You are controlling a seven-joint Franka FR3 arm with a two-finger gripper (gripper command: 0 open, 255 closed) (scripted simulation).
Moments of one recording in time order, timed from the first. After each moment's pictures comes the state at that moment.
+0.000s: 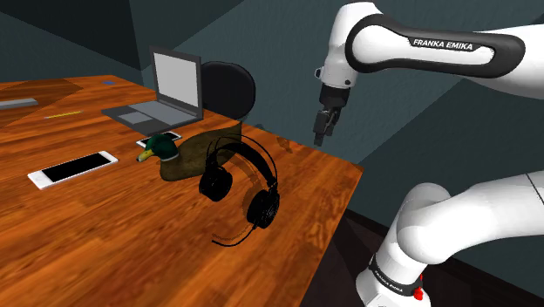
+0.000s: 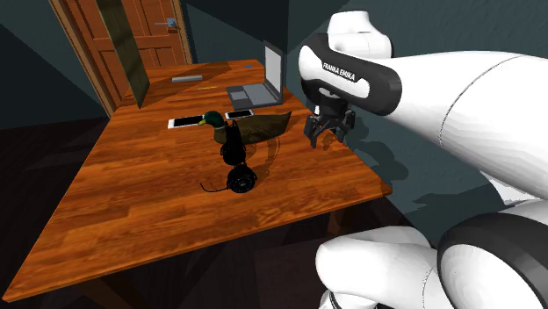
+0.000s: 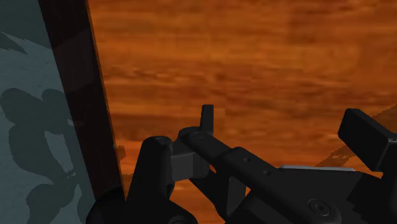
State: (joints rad) arm 0.00 -0.76 -0.02 -2.36 -0.02 1.60 -0.13
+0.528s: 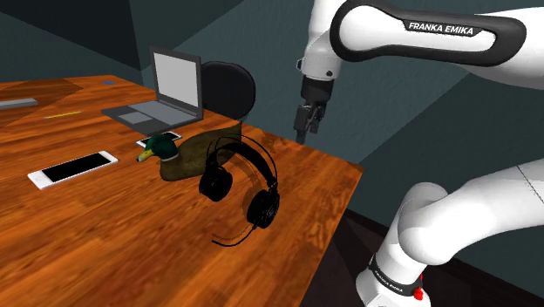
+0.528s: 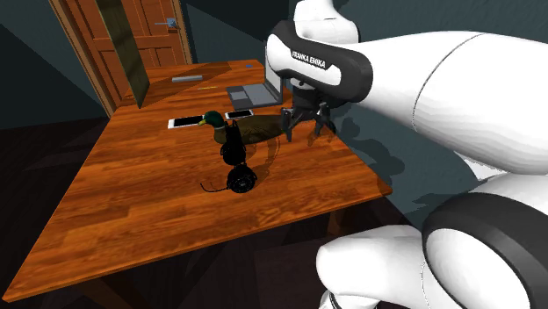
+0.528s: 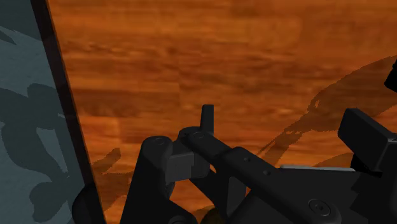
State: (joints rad) arm 0.04 -0.67 0.10 -2.25 0.05 1.57 0.01
